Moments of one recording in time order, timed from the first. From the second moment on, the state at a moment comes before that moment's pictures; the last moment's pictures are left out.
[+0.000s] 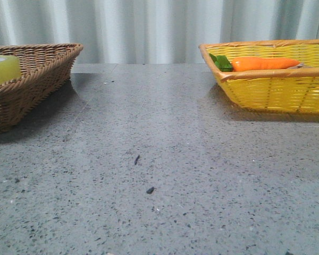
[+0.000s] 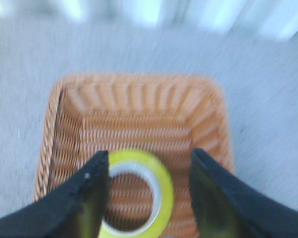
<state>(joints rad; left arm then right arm) -0.03 1.57 -1.92 -0.11 1.14 -0.07 0.55 0.49 -1.11 0.12 0.96 -0.08</state>
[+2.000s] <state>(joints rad) -0.18 -0.01 -0.04 -0.11 0.19 0.04 0.55 -0.01 -0.51 -0.06 0.63 -0.08</state>
